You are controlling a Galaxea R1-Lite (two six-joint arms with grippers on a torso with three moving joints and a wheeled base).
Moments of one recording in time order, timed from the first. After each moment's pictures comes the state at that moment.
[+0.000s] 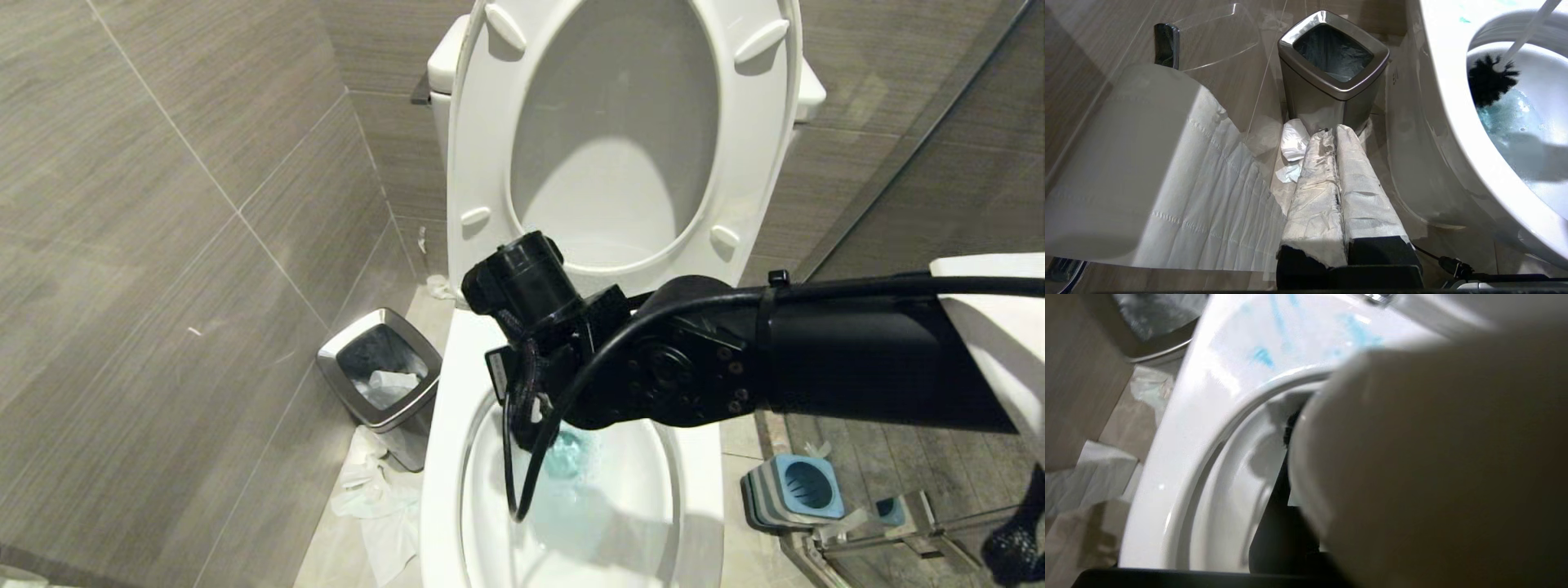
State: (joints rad) left arm 0.00 0.00 0.00 0.00 0.00 0.01; right arm 0.91 2.16 -1.81 0.30 -0.59 0.26
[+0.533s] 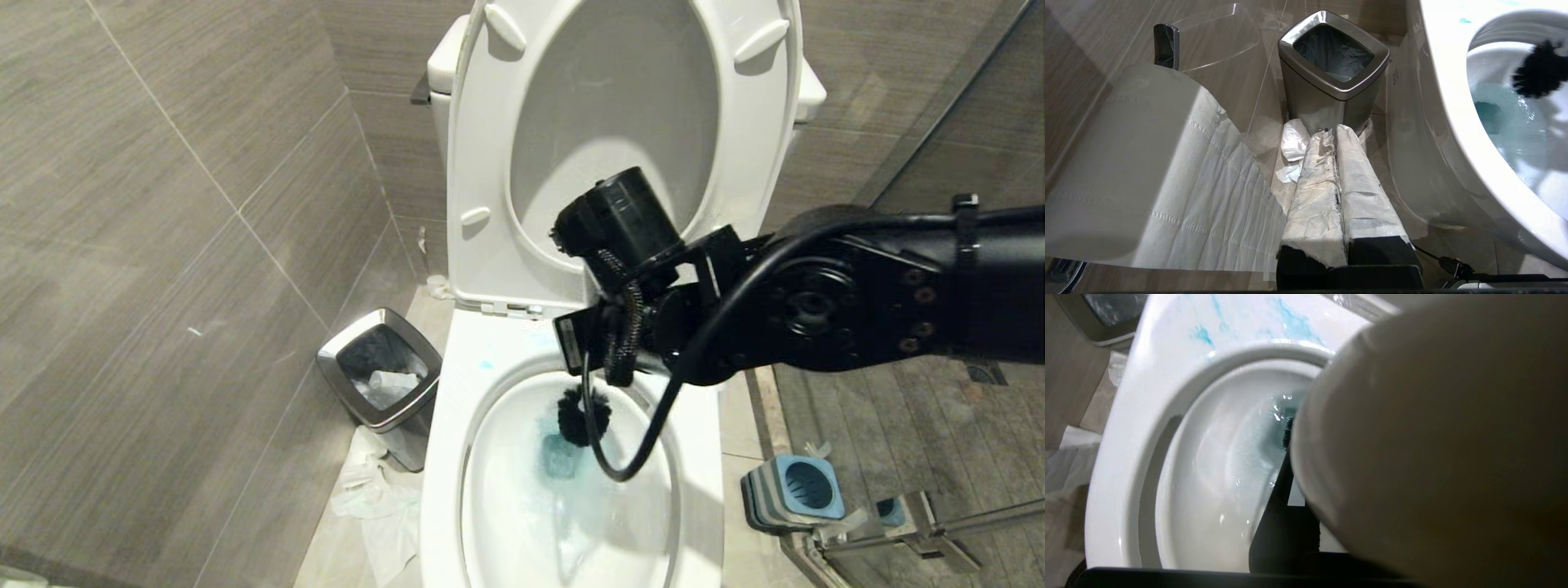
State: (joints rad) left arm 0.00 0.00 0.00 0.00 0.00 0.01; right arm 0.84 1.97 -1.68 0.40 -0.55 0.24
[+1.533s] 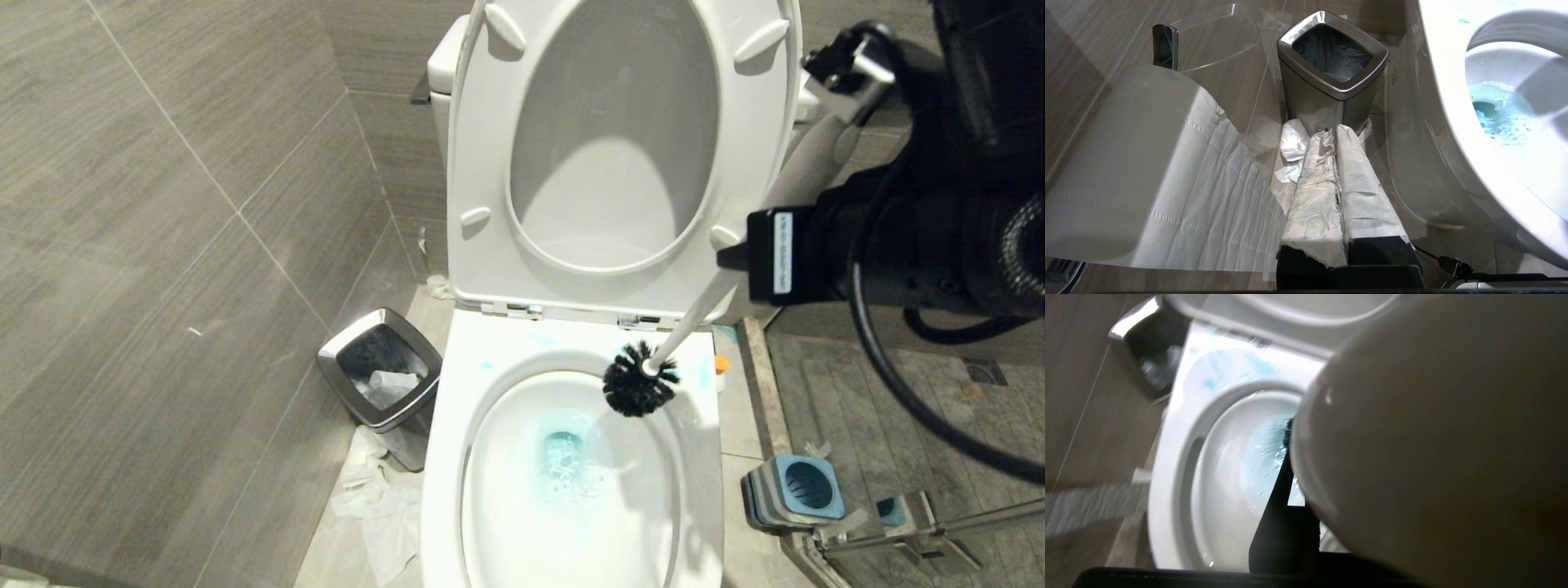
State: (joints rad) left arm 0.00 0.00 0.00 0.00 0.00 0.01; right arm 0.79 1.55 -1.56 0.51 -0.50 0.31
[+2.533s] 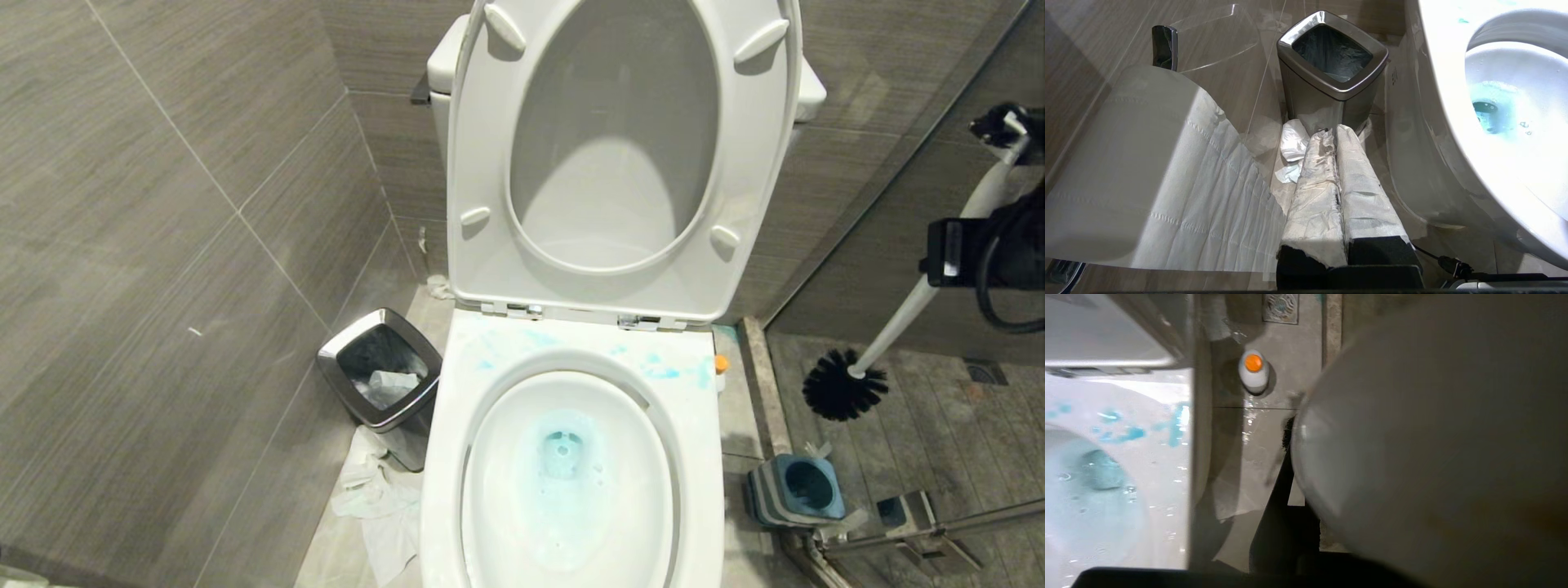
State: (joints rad) left arm 0.00 0.00 0.00 0.00 0.00 0.01; right arm 0.11 1.52 -1.43 0.50 -0.36 0.15
